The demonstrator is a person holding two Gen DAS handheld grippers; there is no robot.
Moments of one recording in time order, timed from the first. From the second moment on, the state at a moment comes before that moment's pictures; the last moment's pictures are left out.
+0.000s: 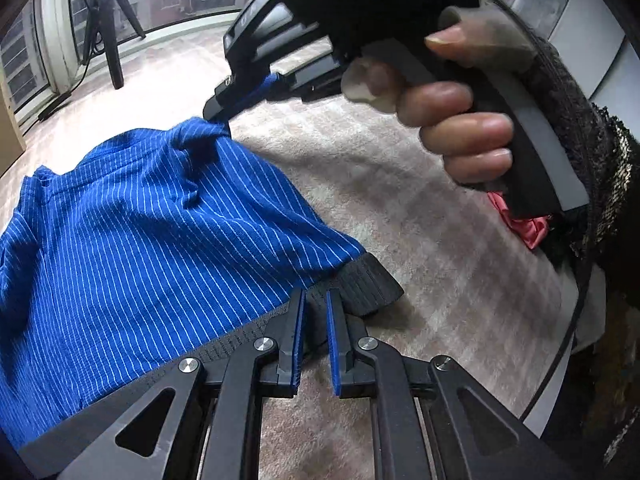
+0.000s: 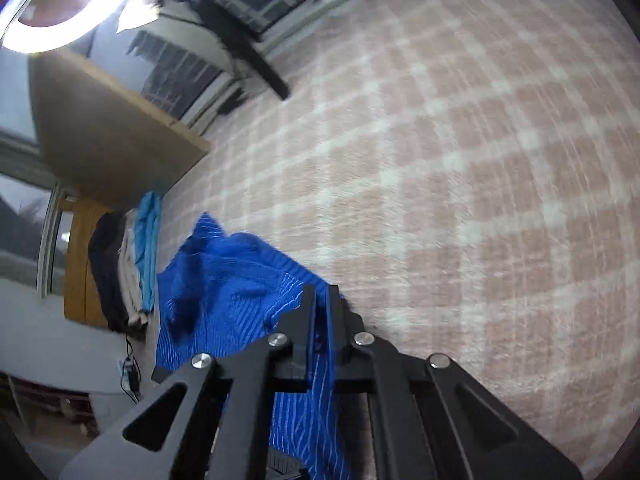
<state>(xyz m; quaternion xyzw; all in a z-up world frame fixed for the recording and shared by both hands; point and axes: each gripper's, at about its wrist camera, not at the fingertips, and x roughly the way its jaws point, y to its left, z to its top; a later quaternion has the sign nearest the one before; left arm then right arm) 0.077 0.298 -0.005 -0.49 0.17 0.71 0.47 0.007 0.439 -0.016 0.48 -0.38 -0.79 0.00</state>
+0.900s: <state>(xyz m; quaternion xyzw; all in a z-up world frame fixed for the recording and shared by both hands) 0.044 0.005 0.065 -0.48 0.15 0.83 0.25 0.115 0.403 0.060 0.47 -0.21 -0.85 -0.02</state>
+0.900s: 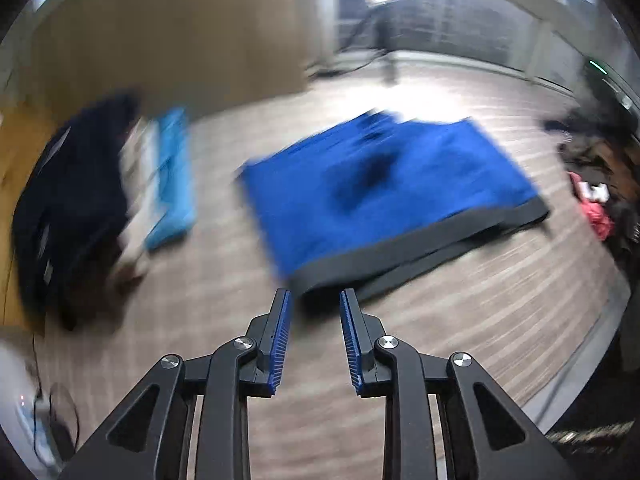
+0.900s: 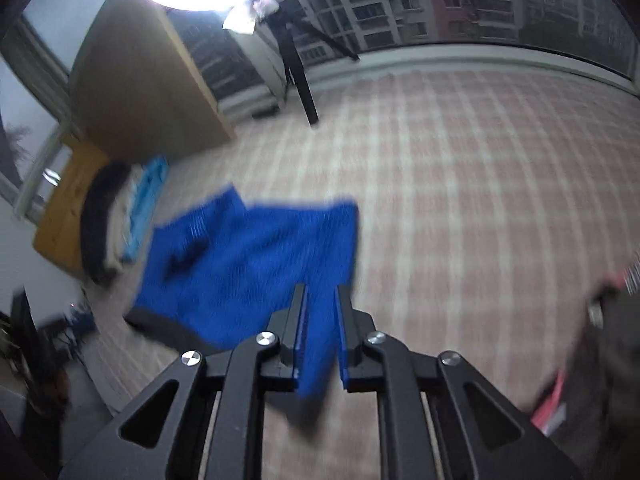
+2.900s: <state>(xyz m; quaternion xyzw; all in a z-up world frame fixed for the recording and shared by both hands) 0.003 0.034 0.041 -0.50 0.16 0.81 0.27 0.151 0.359 0.022 0.46 -0.25 -0.84 -0.10</state>
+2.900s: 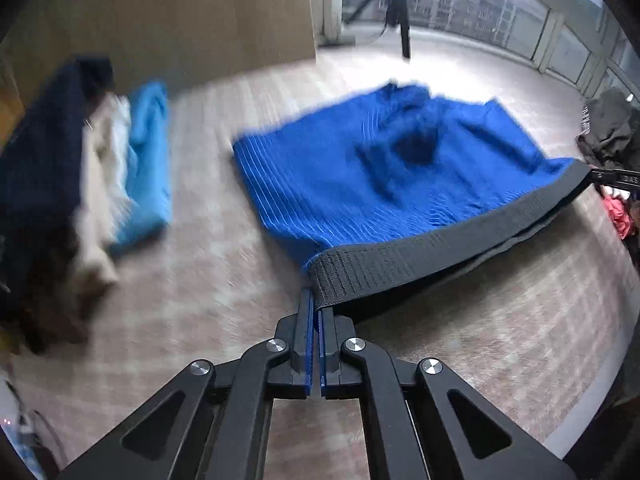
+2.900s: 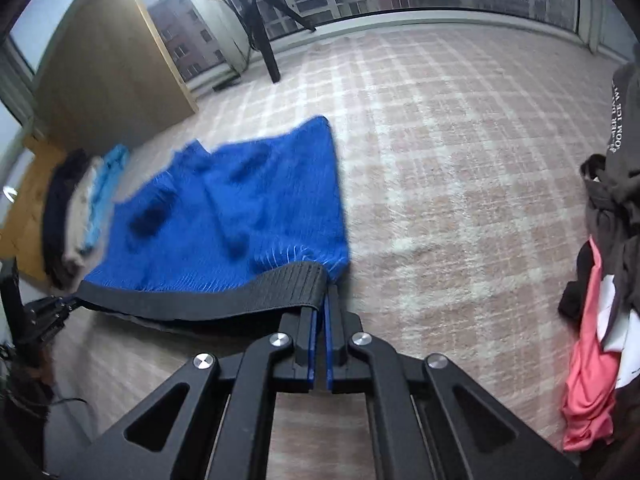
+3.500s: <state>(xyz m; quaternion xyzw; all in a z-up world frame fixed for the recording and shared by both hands) -0.110 0.055 0.272 -0.40 0.20 0.84 0.30 0.076 0.400 0.236 0.34 -0.22 -0.91 -0.10</state>
